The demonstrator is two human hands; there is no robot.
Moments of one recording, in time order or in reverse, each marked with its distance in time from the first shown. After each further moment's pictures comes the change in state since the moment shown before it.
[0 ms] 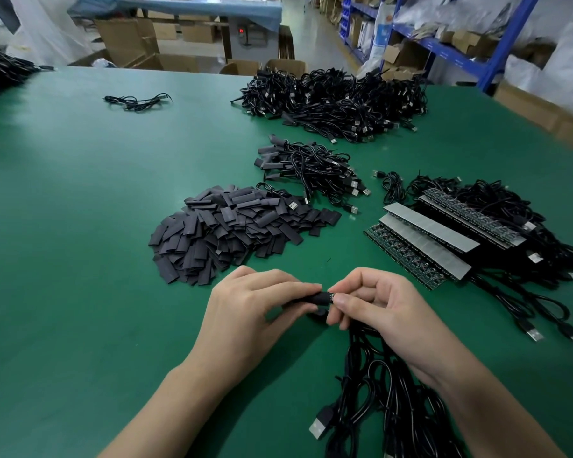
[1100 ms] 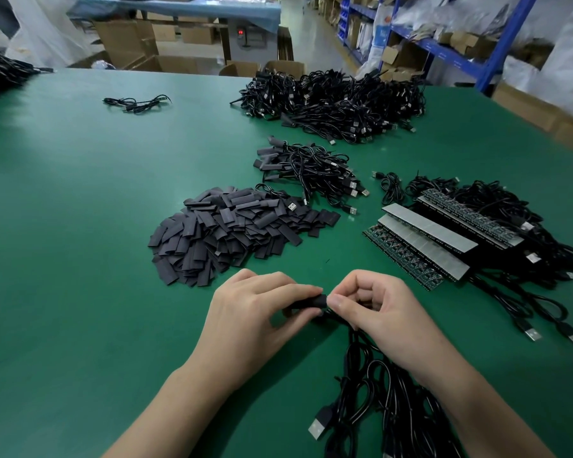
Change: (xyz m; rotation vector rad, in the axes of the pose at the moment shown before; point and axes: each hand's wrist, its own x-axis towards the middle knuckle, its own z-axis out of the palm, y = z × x) left_hand 0.001 0.005 0.000 0.029 -0.048 -0.003; right_hand 0.002 0.007 0.003 -0.249 0.072 -0.049
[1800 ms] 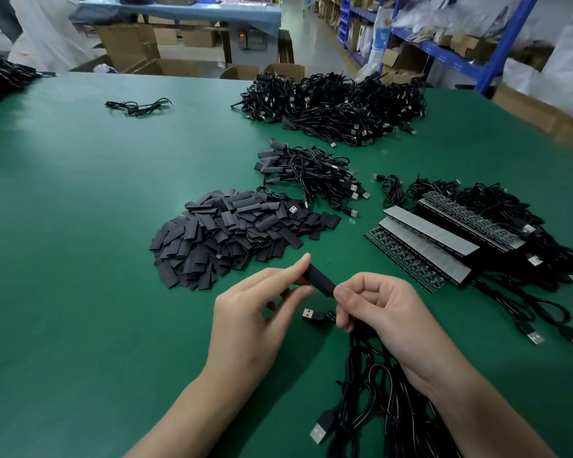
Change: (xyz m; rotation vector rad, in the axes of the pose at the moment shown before) left_hand 0.002 0.017 0.005 -0.265 0.196 -0.258; right_hand -0.002 -0.013 0.005 0.356 0.034 0.074
